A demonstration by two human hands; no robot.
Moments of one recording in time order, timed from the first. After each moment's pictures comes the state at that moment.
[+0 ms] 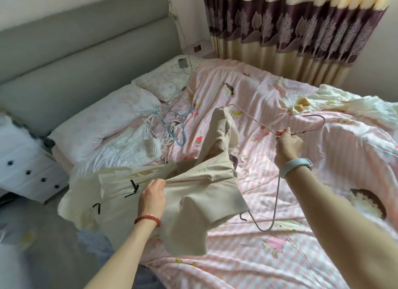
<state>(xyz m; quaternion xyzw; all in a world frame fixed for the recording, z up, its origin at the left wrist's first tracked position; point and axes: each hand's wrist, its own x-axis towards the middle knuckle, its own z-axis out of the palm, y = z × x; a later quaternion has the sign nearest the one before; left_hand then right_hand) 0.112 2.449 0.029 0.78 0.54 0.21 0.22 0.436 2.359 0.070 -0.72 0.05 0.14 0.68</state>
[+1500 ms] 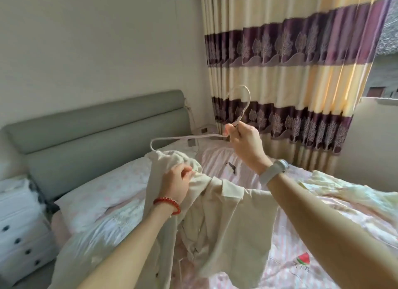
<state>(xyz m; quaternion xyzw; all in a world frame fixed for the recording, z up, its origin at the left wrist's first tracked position) 0.208 2.486 0.247 0.79 0.38 0.40 0.26 0.371 2.405 0.325 -0.68 -0.48 -0.05 0.55</state>
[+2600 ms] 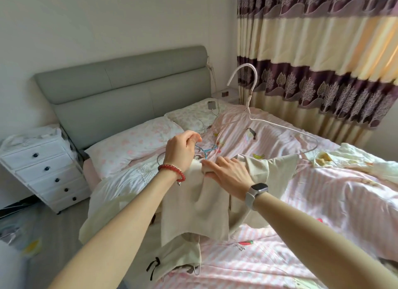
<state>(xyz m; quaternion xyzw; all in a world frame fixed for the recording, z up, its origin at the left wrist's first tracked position) 0.146 2.485 0.231 0.78 0.40 0.42 0.22 0.283 2.415 0.165 -0.65 -0.74 -0.13 0.15</state>
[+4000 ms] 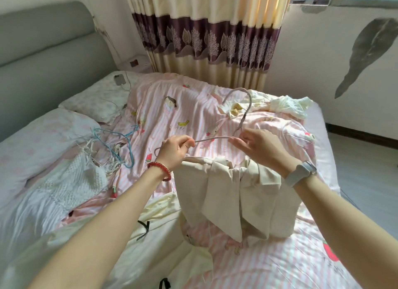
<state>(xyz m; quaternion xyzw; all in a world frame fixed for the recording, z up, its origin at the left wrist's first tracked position) 0.317 2.440 0.132 0.88 0.22 0.19 0.37 0.445 2.247 0.164 -0.85 -0.45 -0.02 0.29</state>
